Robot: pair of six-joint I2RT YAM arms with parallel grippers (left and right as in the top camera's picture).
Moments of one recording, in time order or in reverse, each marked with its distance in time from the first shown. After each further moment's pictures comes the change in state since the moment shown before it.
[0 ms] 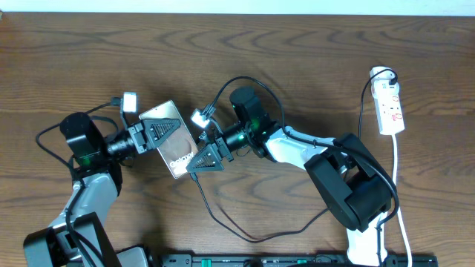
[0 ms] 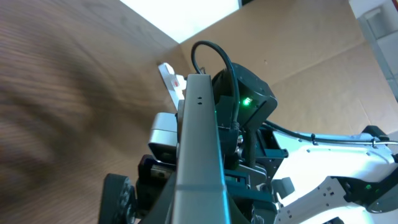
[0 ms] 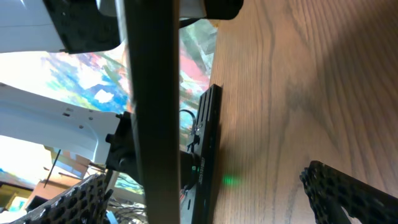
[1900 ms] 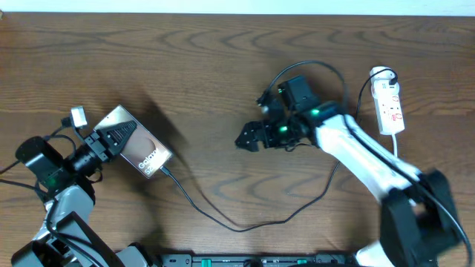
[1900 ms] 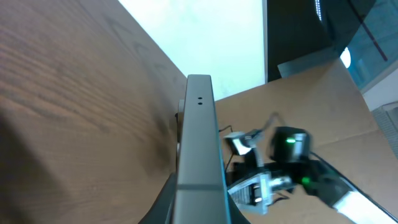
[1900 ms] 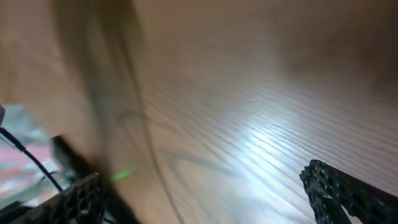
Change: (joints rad) left arm 0.331 0.000 -0.027 -0.131 0.004 0.032; right arm -0.219 -0.404 0.013 -1.049 0.808 -0.150
